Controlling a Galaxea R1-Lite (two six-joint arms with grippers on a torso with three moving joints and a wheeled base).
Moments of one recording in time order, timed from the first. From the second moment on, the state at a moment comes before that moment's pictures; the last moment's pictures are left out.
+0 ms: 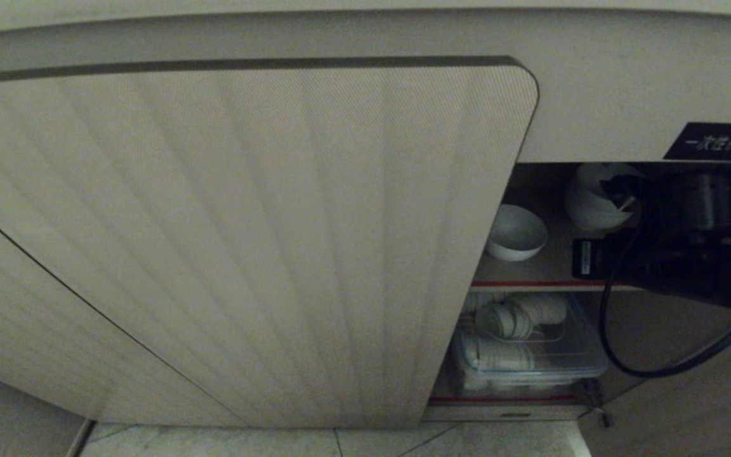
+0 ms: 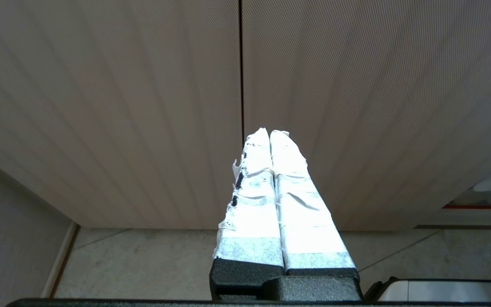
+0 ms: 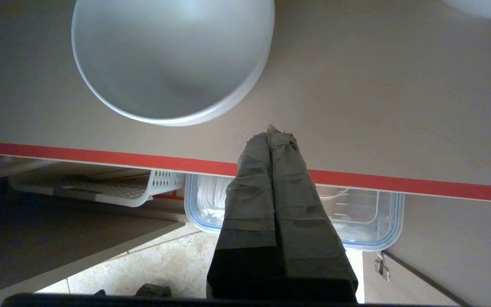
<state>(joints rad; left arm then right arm) 0.00 0.00 0.00 0.00 0.00 -0.02 0.18 1.67 -0.90 -0.34 -0.04 0.11</state>
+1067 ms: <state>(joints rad) 0.00 0.00 0.00 0.00 0.00 -0.02 0.18 1.69 -0.89 -0.41 -0.04 0.12</state>
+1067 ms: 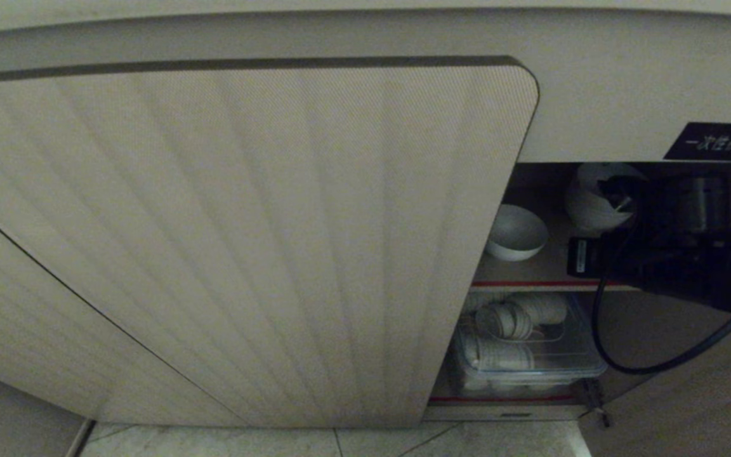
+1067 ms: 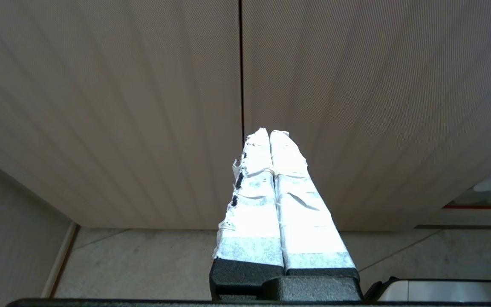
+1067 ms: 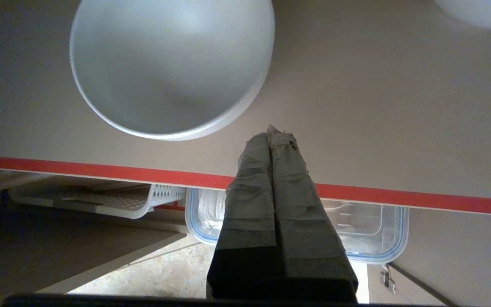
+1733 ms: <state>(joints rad) 0.00 0.00 0.00 0.00 -0.01 -0.02 0.18 1.70 -0.89 -0.41 -0.05 0.12</state>
